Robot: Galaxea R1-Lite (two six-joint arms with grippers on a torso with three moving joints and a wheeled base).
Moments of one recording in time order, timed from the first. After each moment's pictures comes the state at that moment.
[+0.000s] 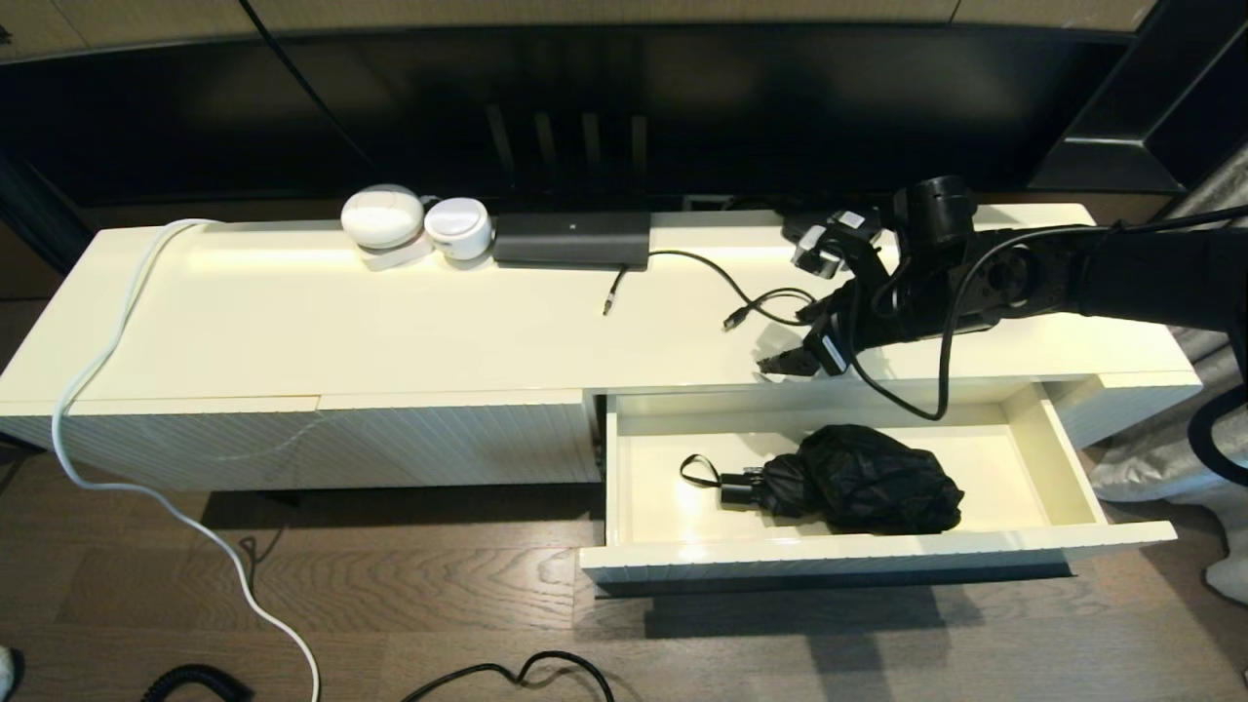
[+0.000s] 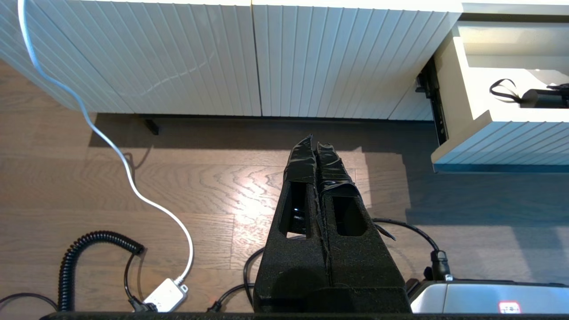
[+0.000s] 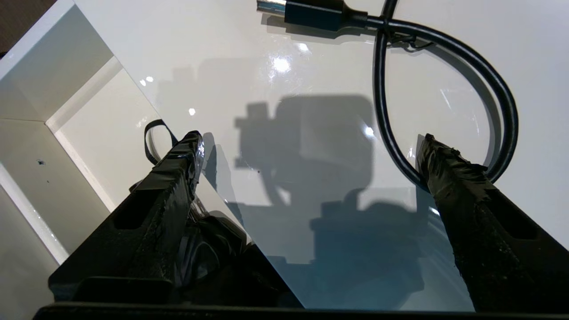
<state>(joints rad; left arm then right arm) 0.00 0.00 -0.01 -0.01 0.00 -0.06 0.23 2.19 -1.94 0.32 0.38 -0.56</state>
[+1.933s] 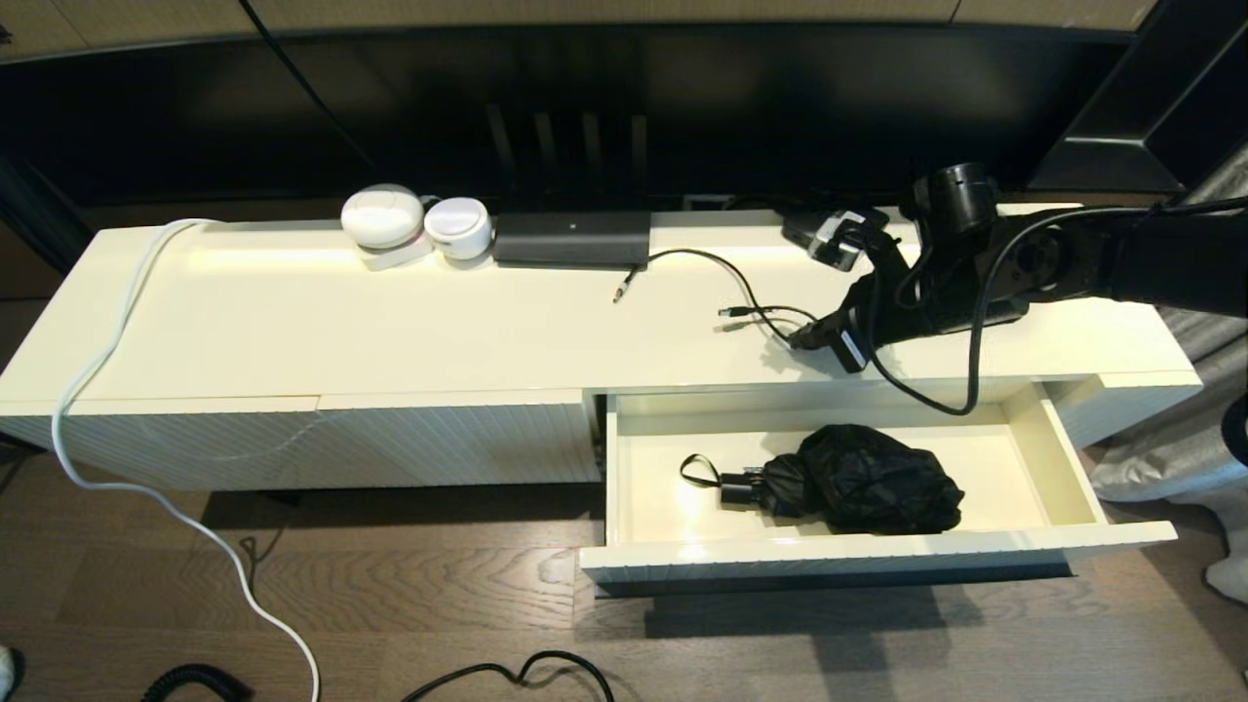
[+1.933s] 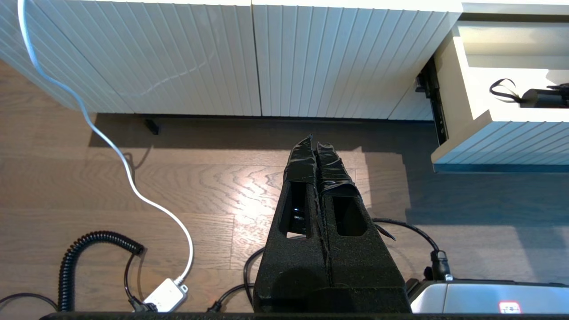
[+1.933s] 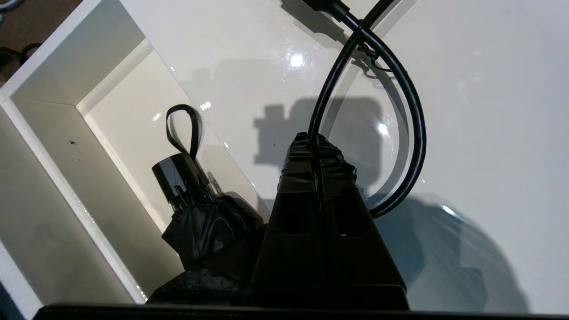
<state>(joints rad) 0.00 0.00 -0.01 -0.01 0.00 -0.06 0.21 2.14 -1.94 0.41 0.43 -0.58</state>
